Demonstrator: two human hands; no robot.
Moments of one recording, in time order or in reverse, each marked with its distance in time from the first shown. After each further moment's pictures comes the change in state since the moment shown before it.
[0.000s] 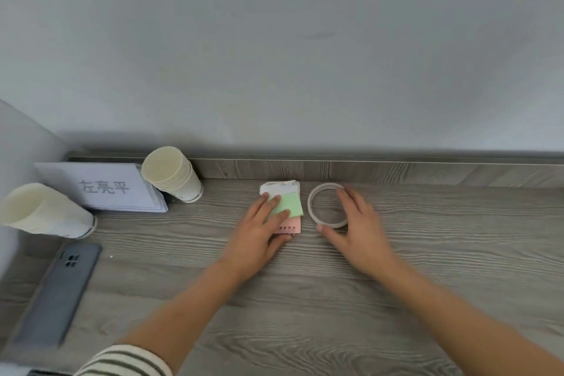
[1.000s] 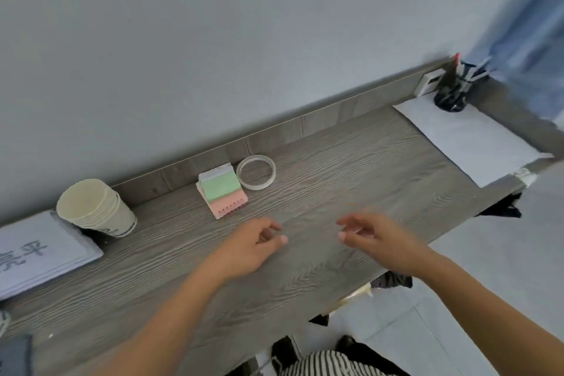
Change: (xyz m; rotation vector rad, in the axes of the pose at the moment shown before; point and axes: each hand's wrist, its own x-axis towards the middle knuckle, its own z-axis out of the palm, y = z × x) left_hand -0.037 0.072 -0.054 -0.525 -0.617 0.059; right_hand -0.203 -0.027 -0.036 0.399 0.029 0.437
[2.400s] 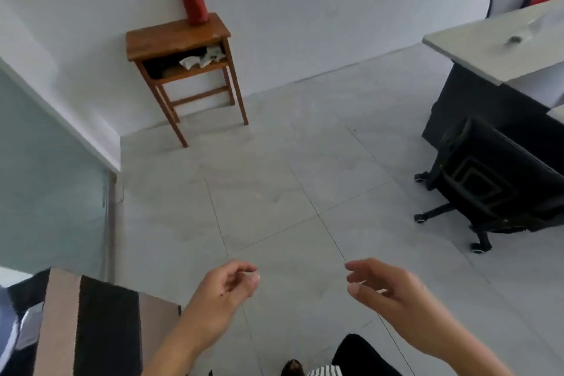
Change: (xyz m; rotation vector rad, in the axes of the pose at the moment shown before) left_hand 0.239 0.597 0.599 0.275 -1.043 0.466; right_hand -0.433 0.448 -0.284 0.773 1.218 0.894
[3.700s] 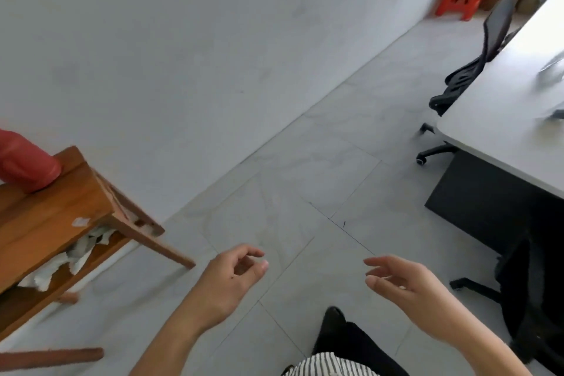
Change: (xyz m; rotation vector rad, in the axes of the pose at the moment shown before) left_hand 0.910 0.493 -0.133 0.388 -0.318 0.212; right_hand 0.814 -0.156 -0.398 0.135 0.288 0.264
